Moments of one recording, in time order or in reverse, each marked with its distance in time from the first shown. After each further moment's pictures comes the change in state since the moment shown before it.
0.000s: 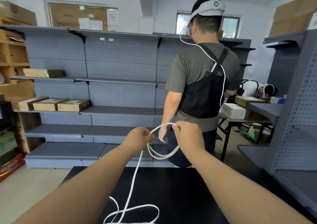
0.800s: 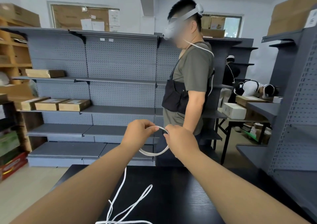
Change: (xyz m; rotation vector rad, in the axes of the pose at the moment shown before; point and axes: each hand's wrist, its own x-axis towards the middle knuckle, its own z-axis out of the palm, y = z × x) left_hand -0.009 0.034 0.017 -0.068 0.171 0.167; right_hand -0.010 0.014 -0.007 -0.145 -0.187 -0.215
